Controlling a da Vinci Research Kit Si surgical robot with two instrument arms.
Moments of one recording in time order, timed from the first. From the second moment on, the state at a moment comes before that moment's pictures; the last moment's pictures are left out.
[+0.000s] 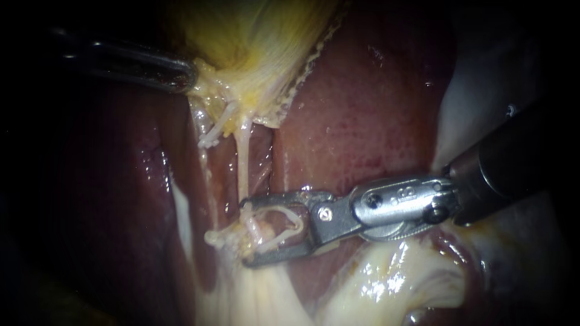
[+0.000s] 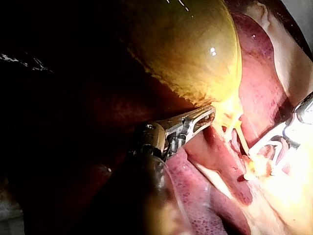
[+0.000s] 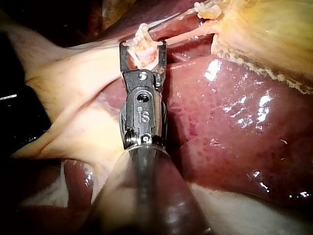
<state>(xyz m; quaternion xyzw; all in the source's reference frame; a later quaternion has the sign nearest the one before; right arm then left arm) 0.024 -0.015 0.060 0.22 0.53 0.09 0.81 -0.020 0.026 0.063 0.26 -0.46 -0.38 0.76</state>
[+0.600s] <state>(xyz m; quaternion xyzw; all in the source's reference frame) 0.020 -0.011 0.055 0.27 0.53 0.14 0.79 -0.020 0.026 0.063 0.26 -0.46 -0.38 0.76</state>
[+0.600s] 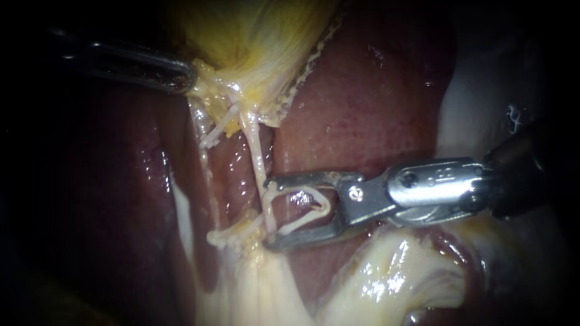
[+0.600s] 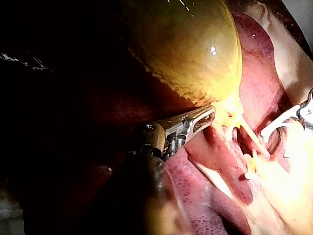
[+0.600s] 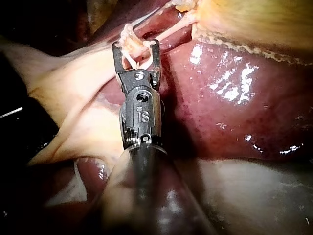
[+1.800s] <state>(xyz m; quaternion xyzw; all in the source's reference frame) 0.024 -0.014 0.058 0.45 0.53 0.23 0.68 -0.020 0.026 0.063 0.26 -0.46 -0.38 0.76</state>
